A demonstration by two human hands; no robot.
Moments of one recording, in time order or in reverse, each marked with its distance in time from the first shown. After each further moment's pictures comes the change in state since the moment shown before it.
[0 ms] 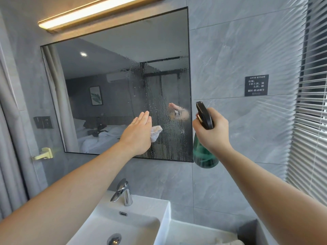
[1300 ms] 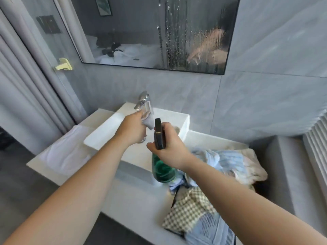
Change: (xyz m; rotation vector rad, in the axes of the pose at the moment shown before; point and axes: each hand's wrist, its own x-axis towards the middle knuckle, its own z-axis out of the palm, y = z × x) left_hand -0.222 -0.032 0.149 -0.405 -0.458 -0.452; right_hand -0.293 0.029 0.106 0.249 -0.881 0.400
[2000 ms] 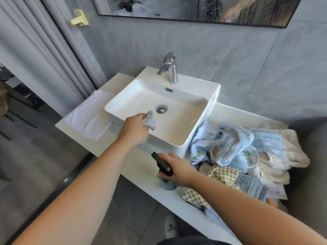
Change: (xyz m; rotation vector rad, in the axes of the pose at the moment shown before) left_hand -0.062 -0.088 0.050 -0.232 -0.052 -0.338; right_hand -0.042 0.143 0.113 -0.274 -0.569 0.127
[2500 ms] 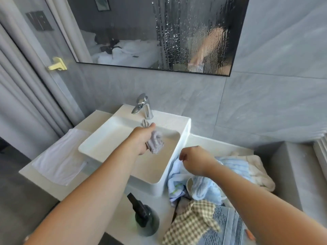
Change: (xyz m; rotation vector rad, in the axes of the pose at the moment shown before) left_hand 0.082 0.125 0.035 -0.880 -0.160 -0.347; right_hand -0.031 0.002 -0.190 -0.388 0.260 0.342
